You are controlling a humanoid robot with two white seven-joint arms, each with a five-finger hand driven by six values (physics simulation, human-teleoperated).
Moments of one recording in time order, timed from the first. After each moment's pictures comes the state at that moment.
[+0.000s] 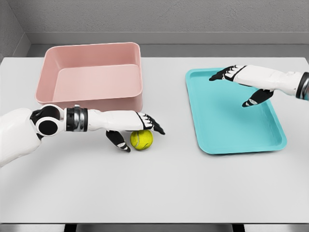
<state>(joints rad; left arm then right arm) -0.83 0.64 -1.16 -1.35 -0.08 -0.61 -0.40 -0.67 -0.80 0.55 -1.33 0.20 -0.61 0.61</state>
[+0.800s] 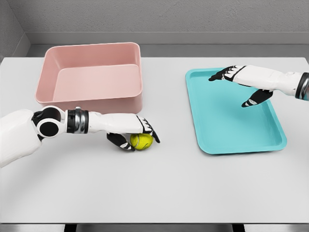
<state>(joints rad) -0.84 0.64 -1.18 -1.35 -0.08 -0.61 -0.40 -0.67 -0.80 0.55 -1.33 0.20 -0.61 0.61</state>
